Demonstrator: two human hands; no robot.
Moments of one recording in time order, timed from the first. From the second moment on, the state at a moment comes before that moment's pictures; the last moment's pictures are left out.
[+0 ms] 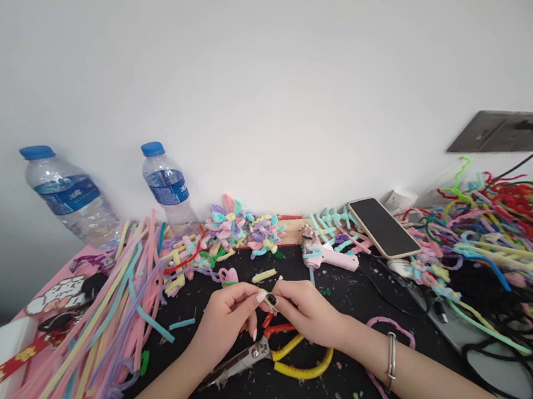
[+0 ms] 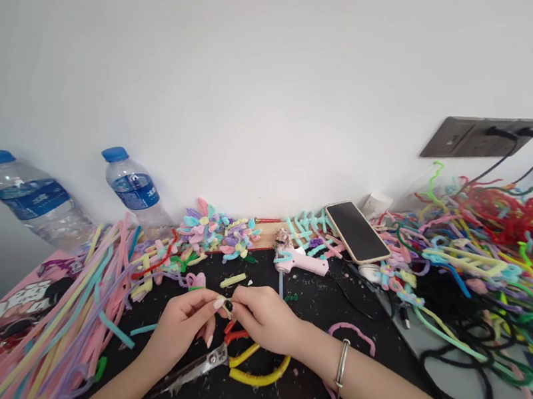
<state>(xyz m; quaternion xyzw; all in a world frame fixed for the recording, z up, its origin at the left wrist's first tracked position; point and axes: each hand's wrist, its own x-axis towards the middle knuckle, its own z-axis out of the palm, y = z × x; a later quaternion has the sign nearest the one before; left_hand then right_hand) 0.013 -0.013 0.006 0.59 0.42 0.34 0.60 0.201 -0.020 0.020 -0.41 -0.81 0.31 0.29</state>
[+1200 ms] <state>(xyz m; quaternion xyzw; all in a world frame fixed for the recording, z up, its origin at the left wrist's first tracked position) 0.014 -0.012 0.003 0.62 0.41 0.29 0.60 0.205 -0.017 0.010 -0.50 -0.75 0.22 0.38</state>
